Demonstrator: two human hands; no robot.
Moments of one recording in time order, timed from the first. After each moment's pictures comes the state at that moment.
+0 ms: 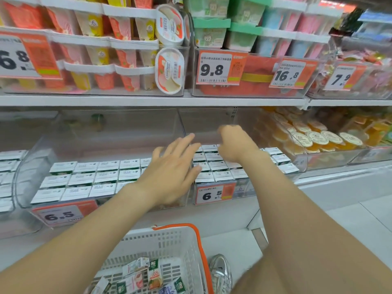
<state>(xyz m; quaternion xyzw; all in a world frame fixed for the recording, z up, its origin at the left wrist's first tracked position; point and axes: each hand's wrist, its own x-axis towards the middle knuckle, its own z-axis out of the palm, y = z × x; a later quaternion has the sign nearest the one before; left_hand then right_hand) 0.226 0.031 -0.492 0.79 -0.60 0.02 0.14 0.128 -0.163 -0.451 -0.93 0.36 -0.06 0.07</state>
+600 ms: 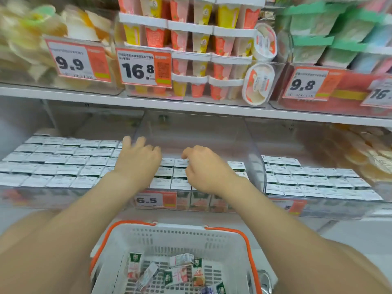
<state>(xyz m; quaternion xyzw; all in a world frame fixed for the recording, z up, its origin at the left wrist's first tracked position) 0.347 0.187 -0.473 0.90 -0.38 0.10 -0.18 0.245 0.026 -0.477 -0.99 0.07 -0.06 0.09</state>
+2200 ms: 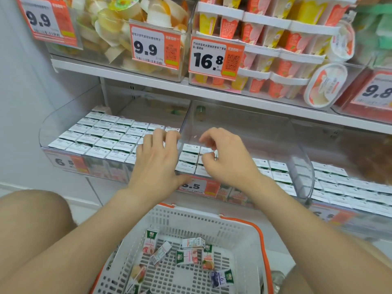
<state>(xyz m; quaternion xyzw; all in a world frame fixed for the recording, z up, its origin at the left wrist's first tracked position) 0.326 0.273 -0.489 0.92 -0.31 0.16 0.15 0.268 0.085 -0.468 -0.96 0.01 -0.19 0.22</state>
